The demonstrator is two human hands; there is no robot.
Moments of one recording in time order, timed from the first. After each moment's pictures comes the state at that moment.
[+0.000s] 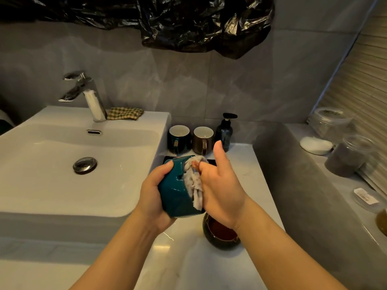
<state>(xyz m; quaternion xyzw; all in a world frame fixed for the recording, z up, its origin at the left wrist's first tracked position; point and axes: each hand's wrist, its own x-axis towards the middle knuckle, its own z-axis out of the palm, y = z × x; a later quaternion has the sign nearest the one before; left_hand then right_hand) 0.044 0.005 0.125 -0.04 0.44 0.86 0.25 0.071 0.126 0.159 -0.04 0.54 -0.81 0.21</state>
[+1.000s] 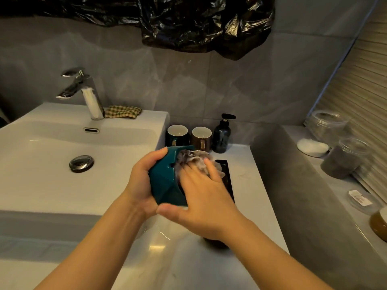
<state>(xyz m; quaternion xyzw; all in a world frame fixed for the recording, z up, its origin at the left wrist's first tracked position) 0.028 -0.009 0.143 0.01 0.43 0.86 0.27 0.079 0.111 0.145 -0.20 0.96 -0.17 -0.09</state>
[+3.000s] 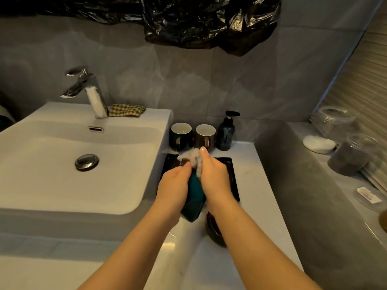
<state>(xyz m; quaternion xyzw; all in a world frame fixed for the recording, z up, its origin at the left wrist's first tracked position) 0.034 0.024 0.125 -0.06 0.70 0.70 0.12 0.032 0.112 0.108 0.12 0.80 -0.57 -0.12</state>
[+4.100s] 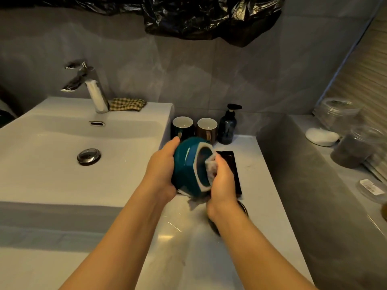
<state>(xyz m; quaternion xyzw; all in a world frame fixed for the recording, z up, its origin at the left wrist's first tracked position) 0.026 0.016 0.153 -0.12 0.56 0.80 0.17 0.045 0.104 0.100 0.26 0.52 -0.82 -0.05</state>
